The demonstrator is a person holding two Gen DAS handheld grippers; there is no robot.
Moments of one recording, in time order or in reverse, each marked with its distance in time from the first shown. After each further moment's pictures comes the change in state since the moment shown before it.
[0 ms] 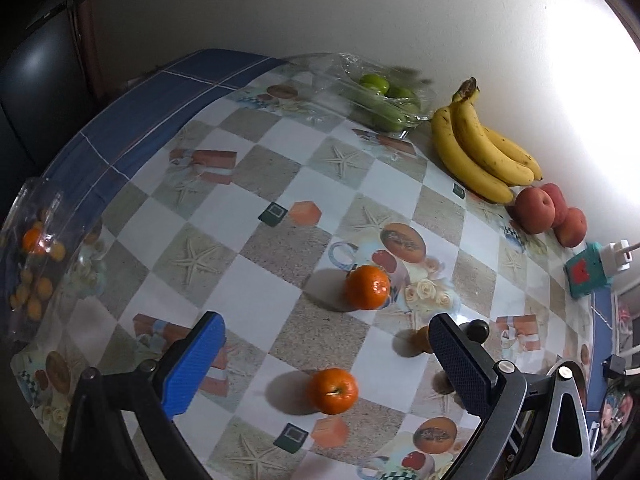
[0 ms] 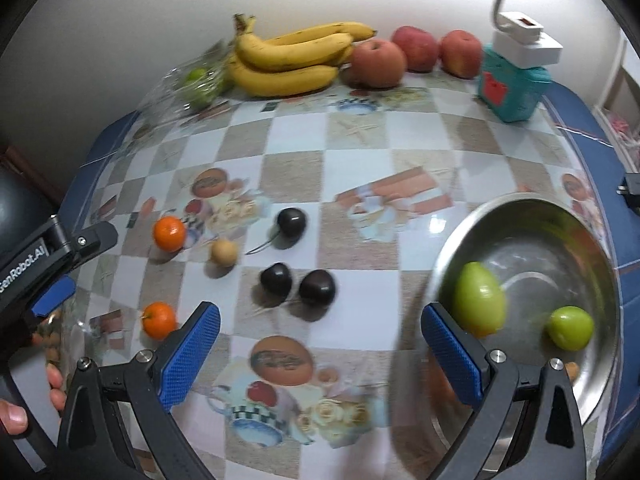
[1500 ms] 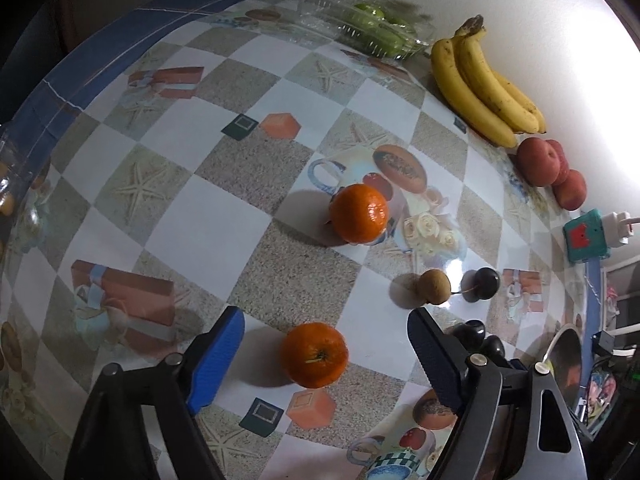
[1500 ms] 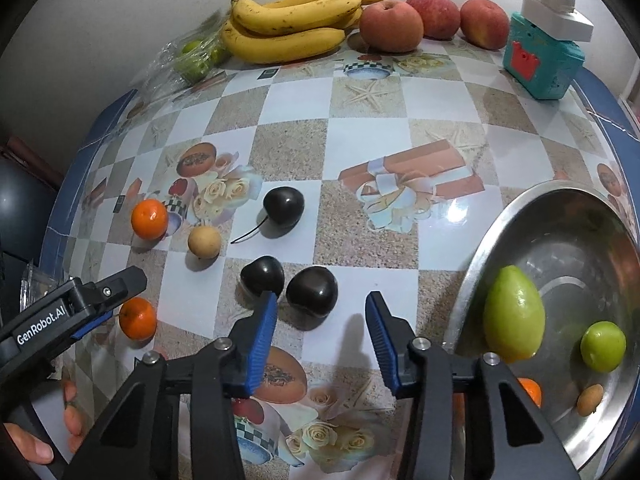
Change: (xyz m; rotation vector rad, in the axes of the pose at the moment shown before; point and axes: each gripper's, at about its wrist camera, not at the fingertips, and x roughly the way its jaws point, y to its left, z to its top) left arm 0.047 -0.001 -0.028 -0.017 0.191 -0.082; right arm 0.040 -0.016 0.006 -0.005 0.082 0.021
